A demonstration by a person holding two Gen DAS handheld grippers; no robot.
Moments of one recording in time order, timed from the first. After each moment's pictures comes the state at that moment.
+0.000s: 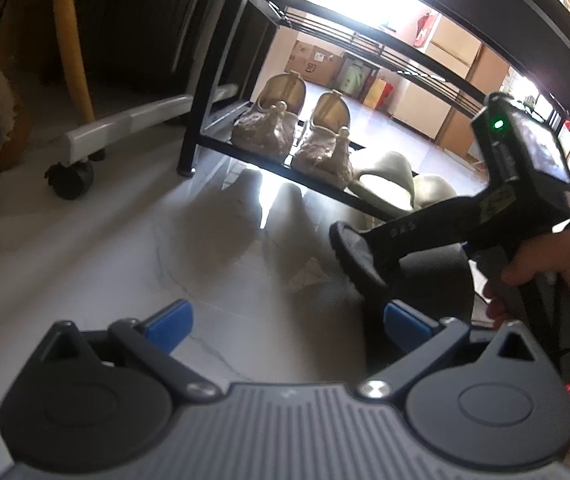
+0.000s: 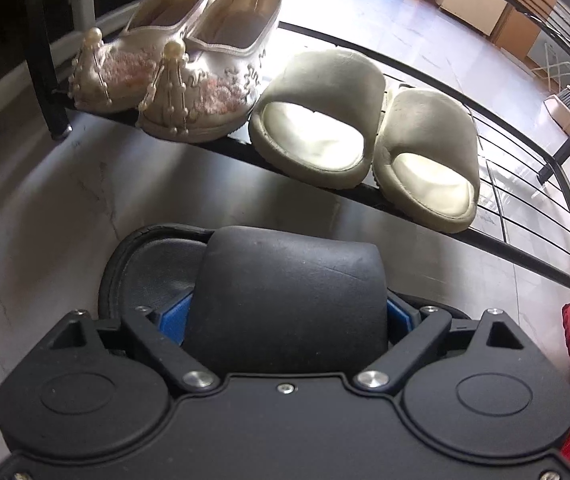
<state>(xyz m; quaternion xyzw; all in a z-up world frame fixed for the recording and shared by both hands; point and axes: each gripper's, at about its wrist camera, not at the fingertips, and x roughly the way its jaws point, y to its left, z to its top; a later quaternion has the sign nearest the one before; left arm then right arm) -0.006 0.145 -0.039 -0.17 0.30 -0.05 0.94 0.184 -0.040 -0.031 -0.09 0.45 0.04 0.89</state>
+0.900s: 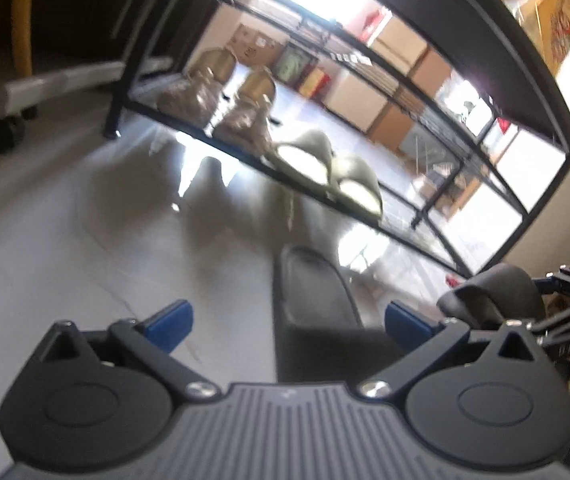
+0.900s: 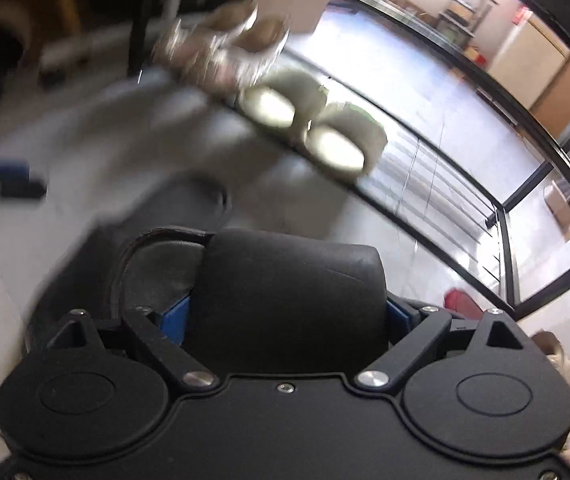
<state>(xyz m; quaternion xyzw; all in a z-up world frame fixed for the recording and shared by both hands) -0.028 0.115 -0.052 -0.21 0.31 -0.17 0.91 0.017 -0.172 0.009 -0.25 0.39 0.13 0.88</state>
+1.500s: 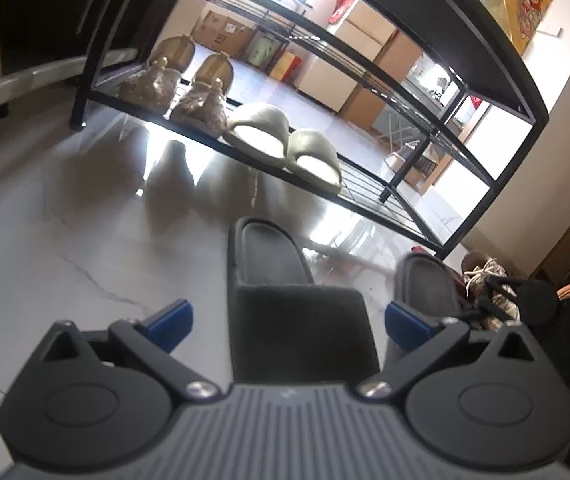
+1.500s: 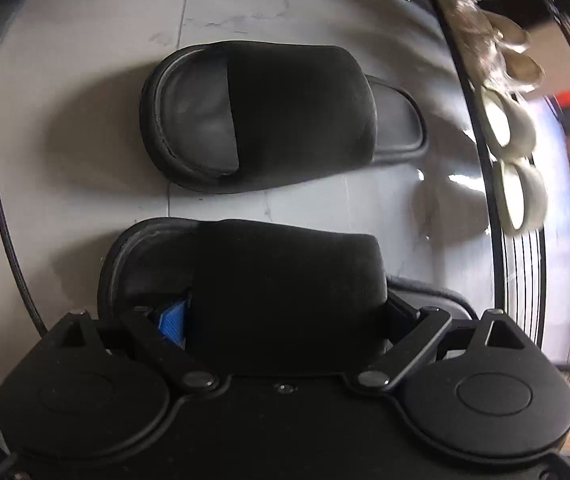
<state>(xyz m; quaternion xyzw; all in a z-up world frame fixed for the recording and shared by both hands) -0.049 0.101 -0.040 -0.21 0.32 -0.21 0.90 -0.033 -0.138 -0.054 -0.54 0.36 0.34 0.68</state>
